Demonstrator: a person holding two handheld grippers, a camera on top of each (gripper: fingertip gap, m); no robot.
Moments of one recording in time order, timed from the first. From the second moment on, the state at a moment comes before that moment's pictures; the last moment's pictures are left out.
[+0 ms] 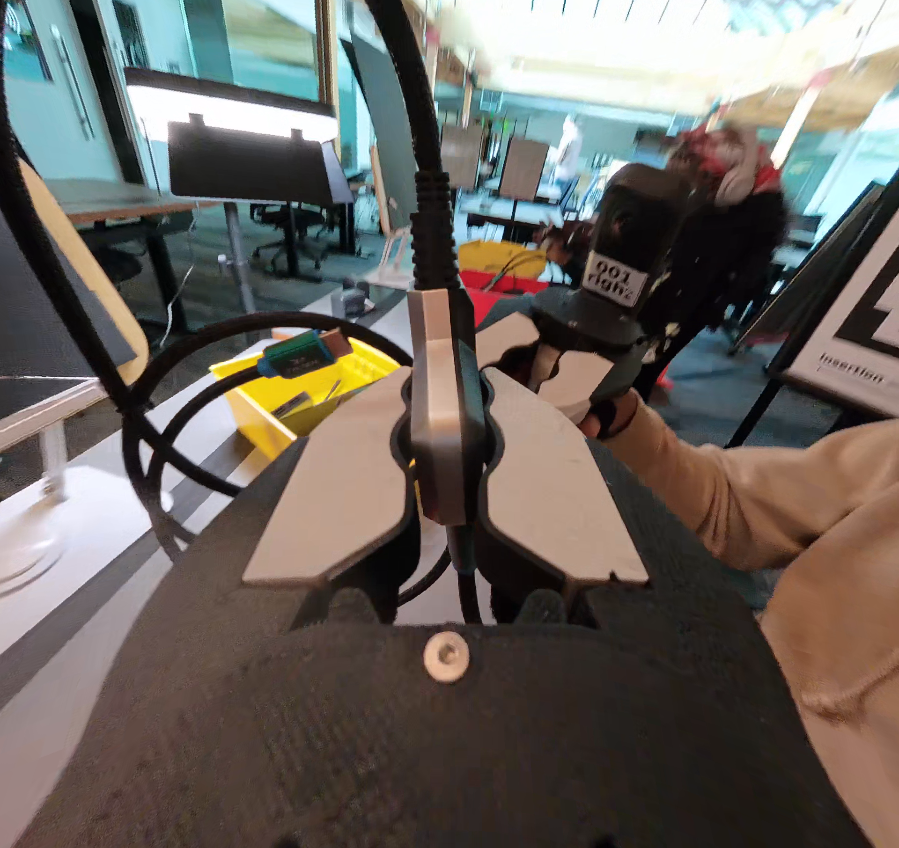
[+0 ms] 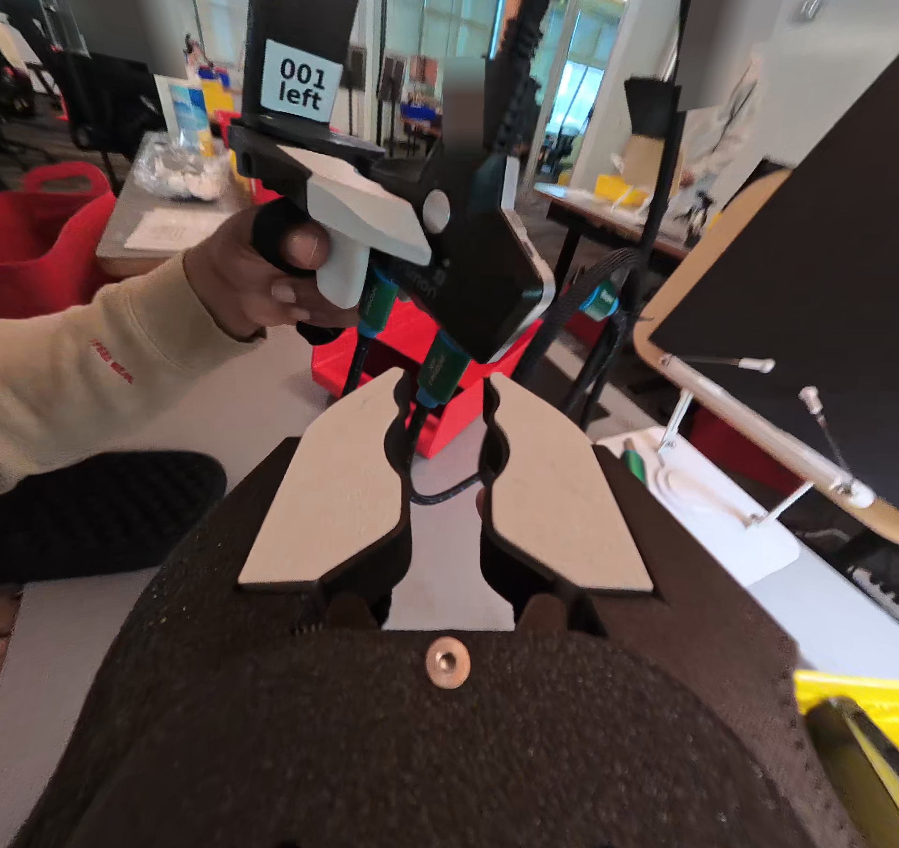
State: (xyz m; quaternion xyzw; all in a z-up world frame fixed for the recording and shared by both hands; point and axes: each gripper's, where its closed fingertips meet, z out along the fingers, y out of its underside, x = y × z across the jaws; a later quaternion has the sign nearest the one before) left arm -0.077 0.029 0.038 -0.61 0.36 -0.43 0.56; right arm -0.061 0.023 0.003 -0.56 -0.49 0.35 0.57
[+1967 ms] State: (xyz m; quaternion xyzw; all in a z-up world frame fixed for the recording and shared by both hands) left arm -0.066 0.022 0.032 -0.44 0.26 -0.58 0.64; right arm -0.070 0.012 -0.006 -0.46 -0.44 0.60 0.49
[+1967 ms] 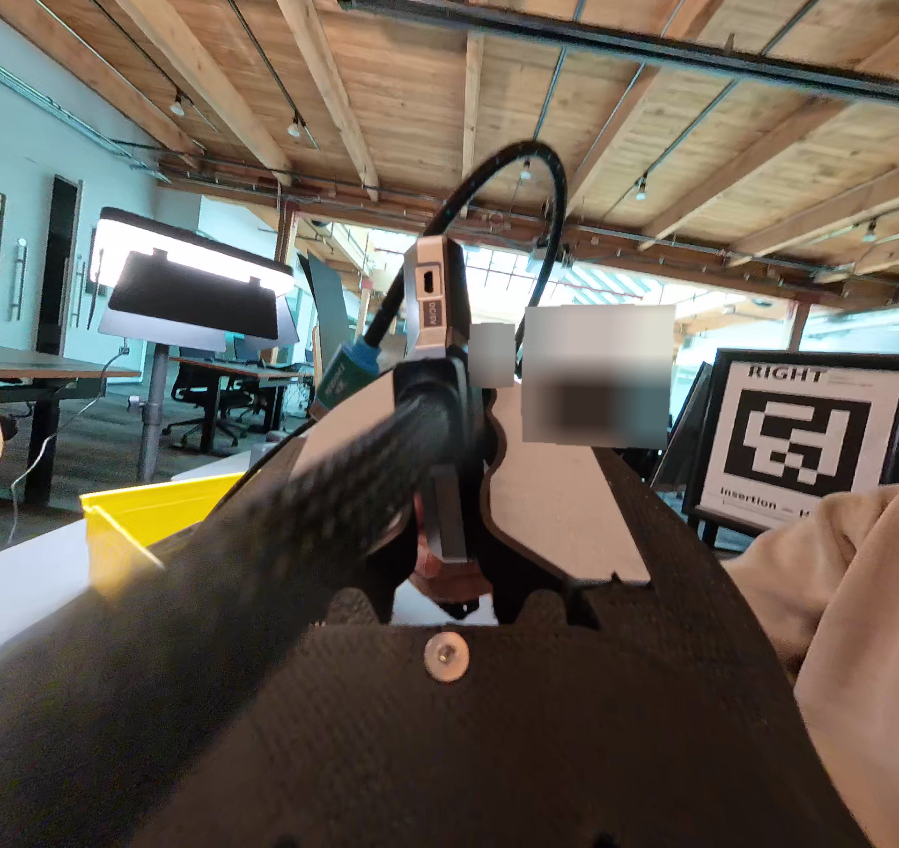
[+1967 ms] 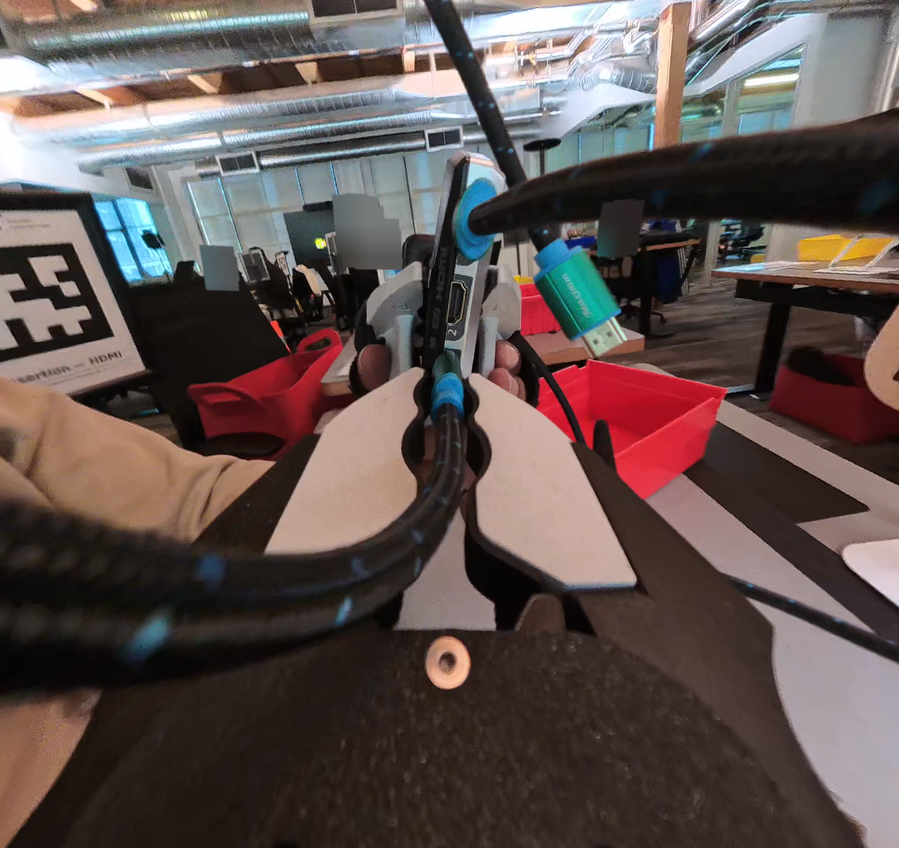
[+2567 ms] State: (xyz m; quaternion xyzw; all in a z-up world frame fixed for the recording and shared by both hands) left arm -0.044 0.021 0.008 -0.50 0.32 -0.52 0.61; right arm -0.045 0.023 0.005 -0.46 -0.44 0.59 0.50
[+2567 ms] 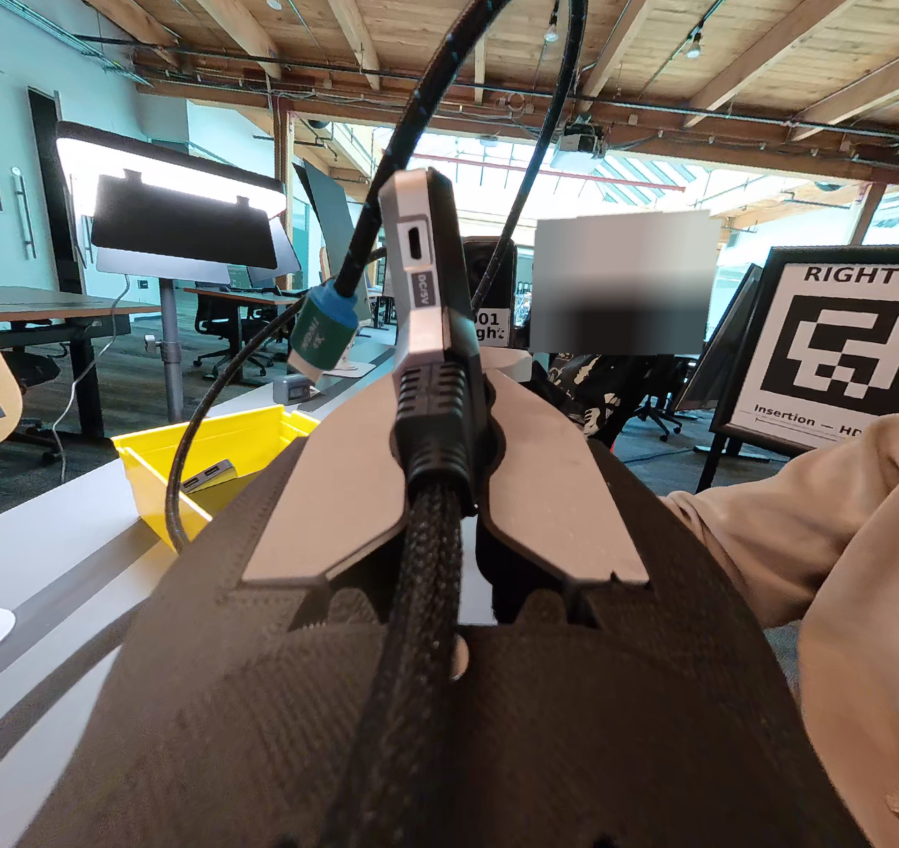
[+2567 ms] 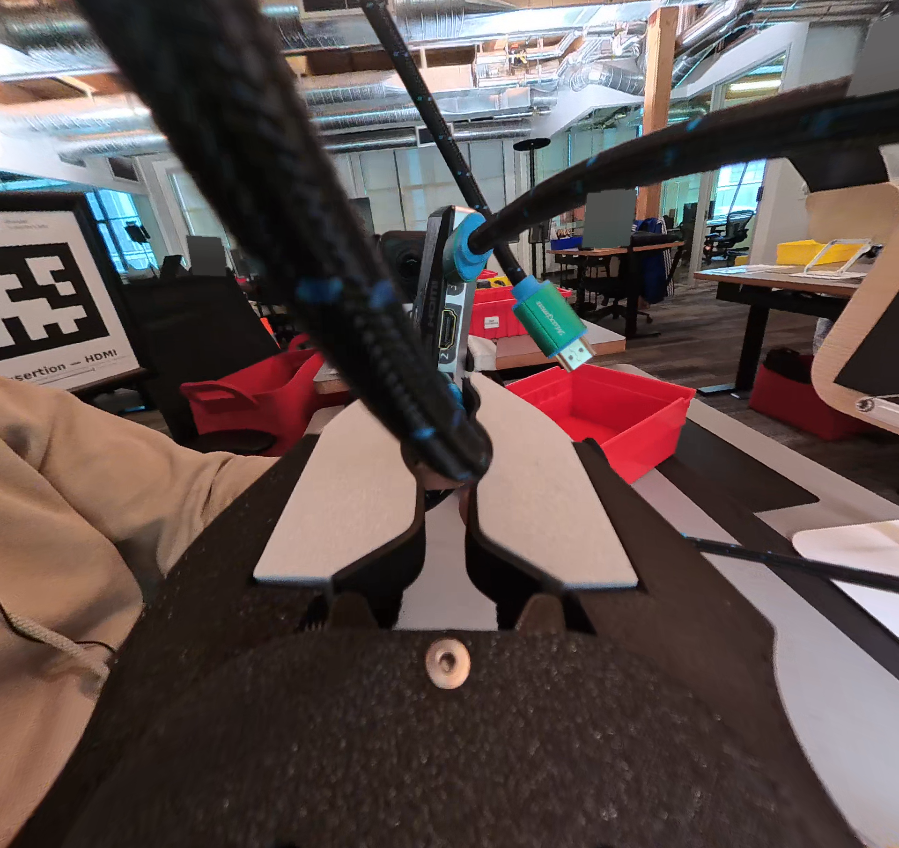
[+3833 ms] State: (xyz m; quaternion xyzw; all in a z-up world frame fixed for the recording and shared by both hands) left arm -0.124 0.037 0.026 -0.53 0.30 -0.45 0.65; right arm 0.135 0.115 0.016 -0.57 -0.33 0.46 0.60
